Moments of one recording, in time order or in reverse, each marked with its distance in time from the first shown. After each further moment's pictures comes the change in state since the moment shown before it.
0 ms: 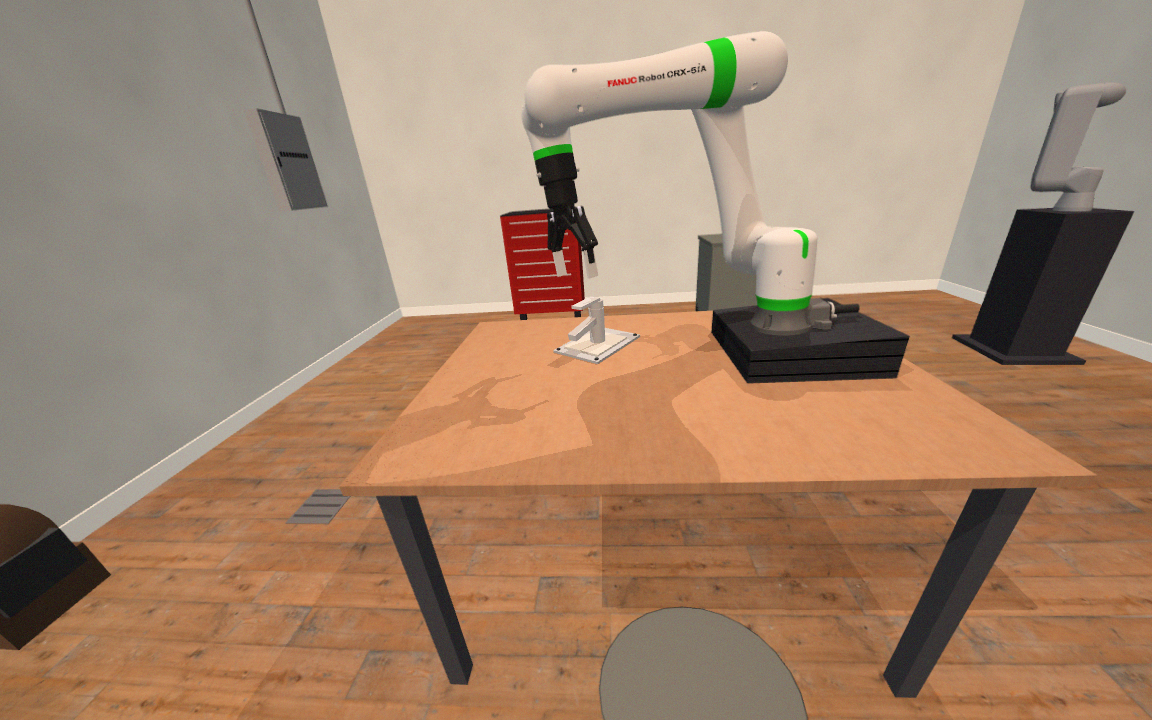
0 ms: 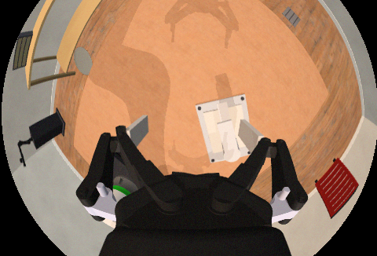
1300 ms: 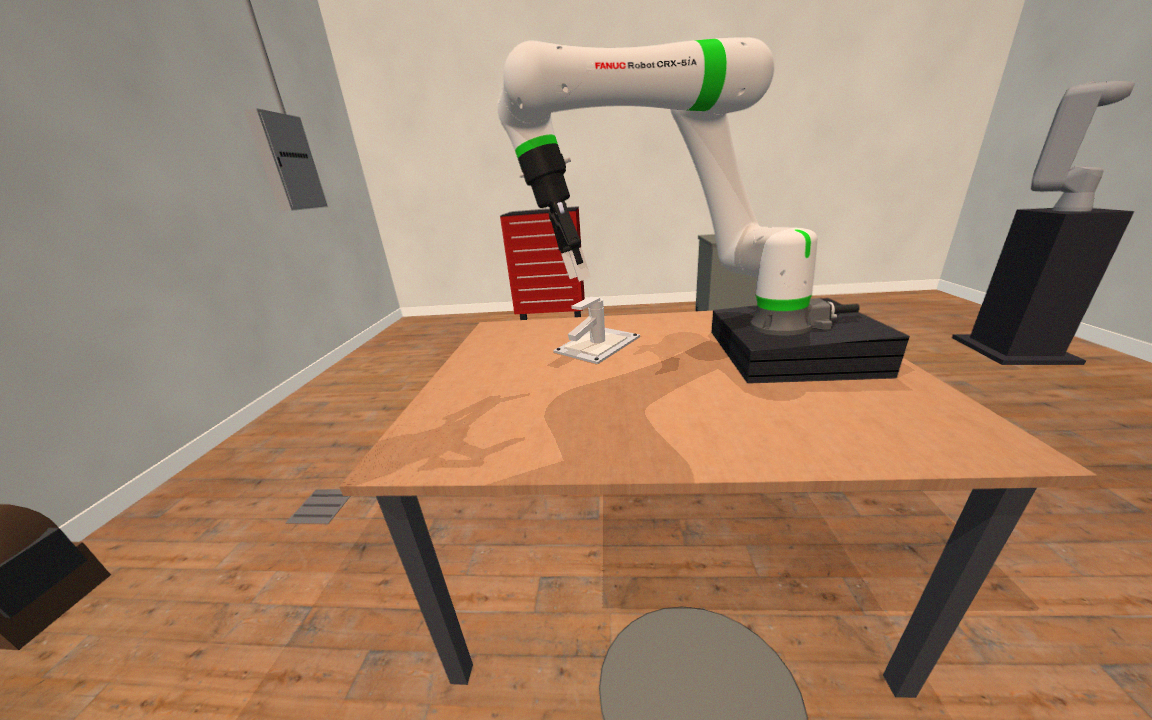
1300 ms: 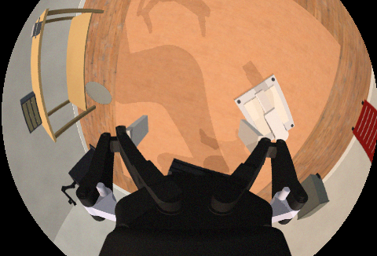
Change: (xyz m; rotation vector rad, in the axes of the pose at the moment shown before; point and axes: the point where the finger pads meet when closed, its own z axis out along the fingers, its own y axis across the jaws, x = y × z) arm 0.048 -0.086 -0.009 0.121 -0.096 0.400
